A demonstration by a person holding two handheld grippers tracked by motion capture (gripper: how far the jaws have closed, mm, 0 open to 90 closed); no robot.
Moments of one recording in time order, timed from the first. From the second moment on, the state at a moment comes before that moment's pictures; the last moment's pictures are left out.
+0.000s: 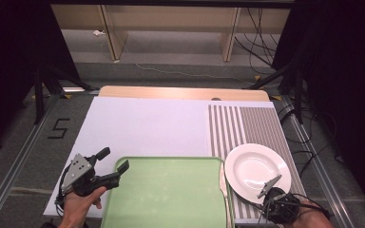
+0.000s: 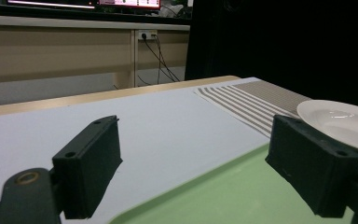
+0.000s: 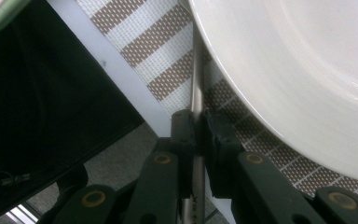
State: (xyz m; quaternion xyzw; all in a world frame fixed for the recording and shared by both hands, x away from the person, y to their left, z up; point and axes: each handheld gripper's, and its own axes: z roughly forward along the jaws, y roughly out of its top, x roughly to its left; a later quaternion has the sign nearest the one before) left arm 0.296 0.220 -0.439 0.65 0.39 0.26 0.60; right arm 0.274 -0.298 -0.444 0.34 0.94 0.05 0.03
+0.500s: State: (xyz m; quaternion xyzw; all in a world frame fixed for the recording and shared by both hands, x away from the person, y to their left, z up) left arm 0.296 0.220 -0.439 0.65 0.39 0.26 0.60; right arm 0.268 -0.288 -0.439 0.33 0.94 0.08 0.01
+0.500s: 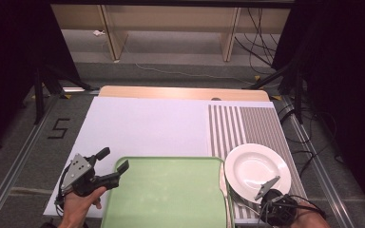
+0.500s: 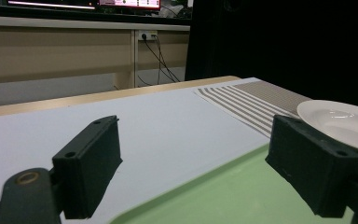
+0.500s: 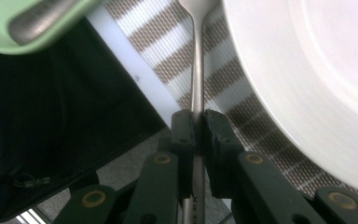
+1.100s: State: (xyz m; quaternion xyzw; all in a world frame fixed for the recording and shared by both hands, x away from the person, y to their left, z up) left arm 0.296 0.220 -0.439 0.65 0.39 0.27 0.60; right arm 0.272 -0.264 -0.417 0.35 0.90 0.25 0.01
